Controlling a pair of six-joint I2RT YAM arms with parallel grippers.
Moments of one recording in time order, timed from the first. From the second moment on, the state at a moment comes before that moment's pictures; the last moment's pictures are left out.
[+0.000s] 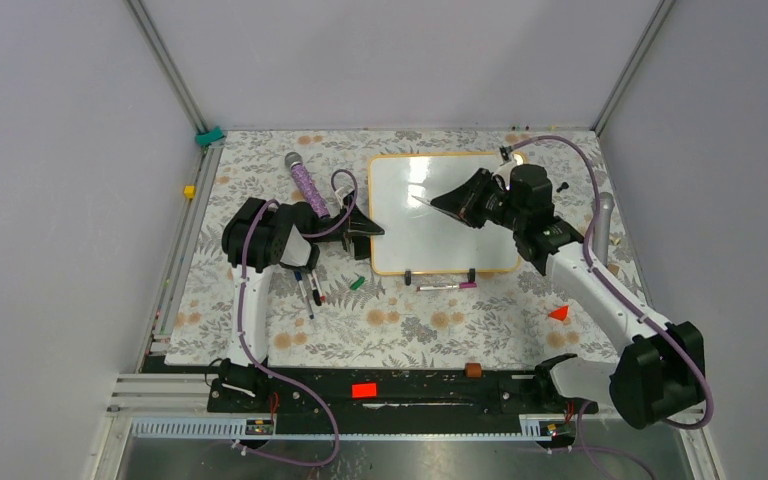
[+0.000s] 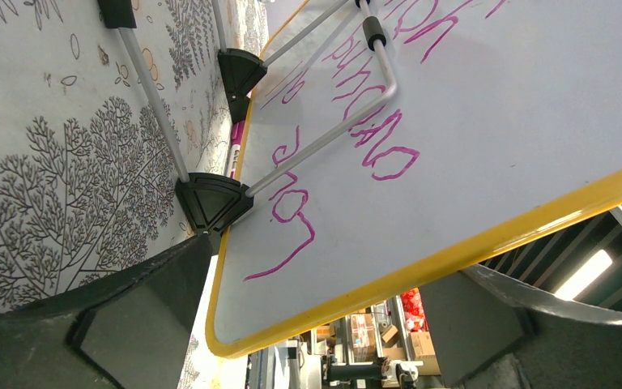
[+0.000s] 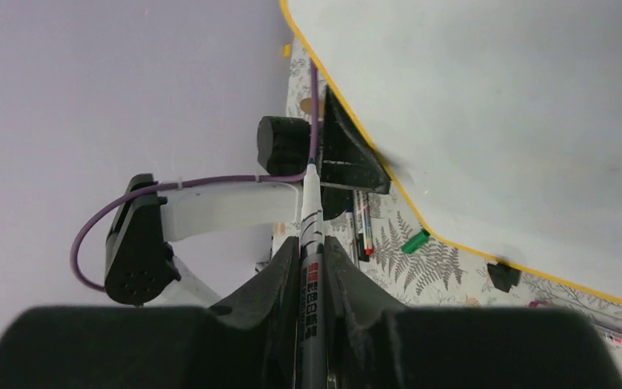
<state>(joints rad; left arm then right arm) -0.24 2.37 0.95 1.50 1.28 -1.63 0.38 1.23 0.94 -0.02 -0.39 0.98</state>
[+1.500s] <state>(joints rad) -0.24 2.37 0.95 1.50 1.27 -1.63 0.35 1.16 1.29 -0.76 -0.13 0.94</state>
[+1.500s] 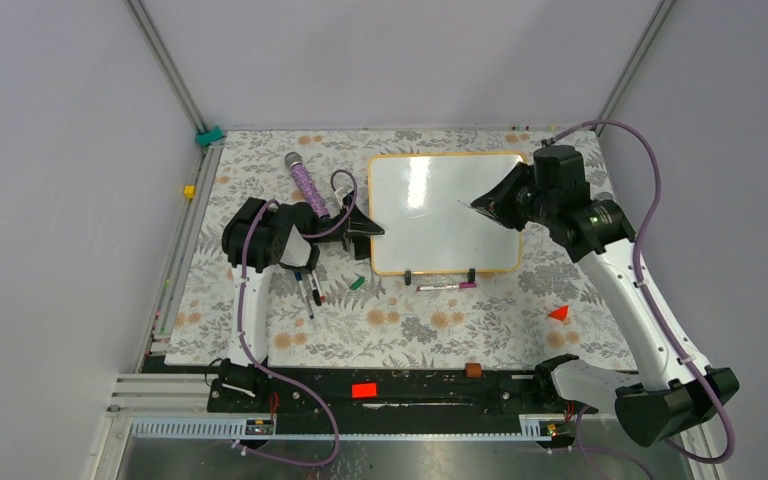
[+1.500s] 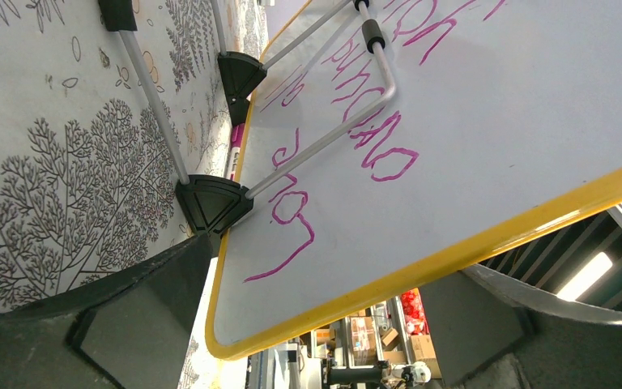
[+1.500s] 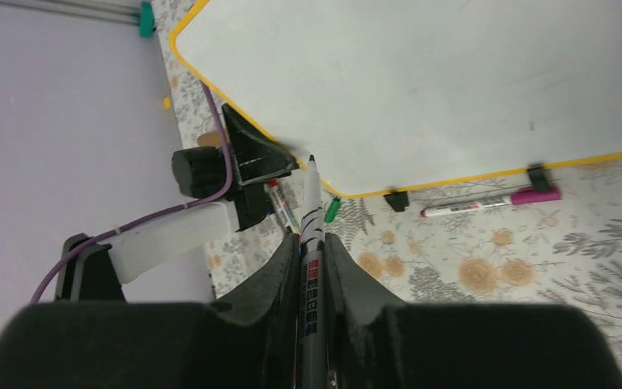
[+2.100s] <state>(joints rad) -0.24 2.37 0.95 1.50 1.27 -1.63 0.35 1.18 1.39 -0.87 -0.09 0.82</state>
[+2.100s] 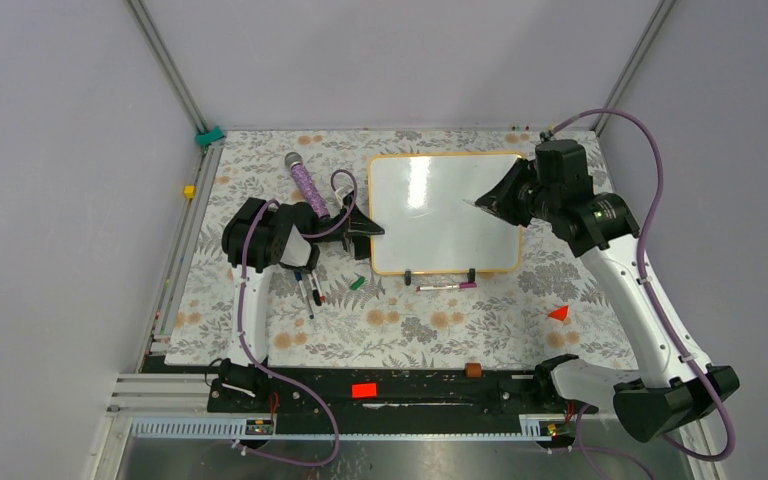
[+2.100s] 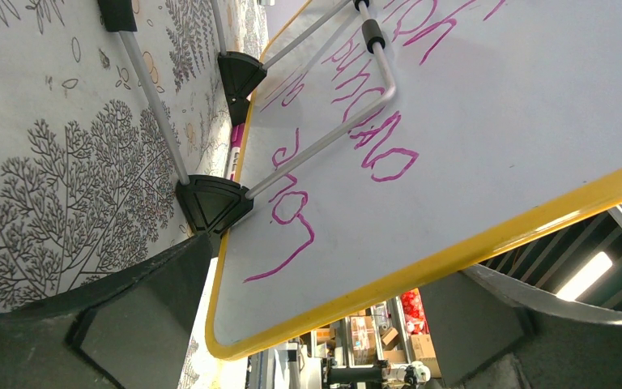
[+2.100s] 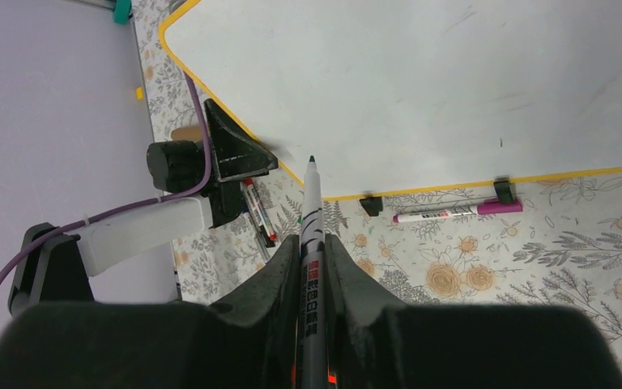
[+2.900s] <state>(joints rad) -0.24 2.38 0.98 1.50 1.27 -1.64 0.59 1.36 1.58 -0.85 0.04 0.70</state>
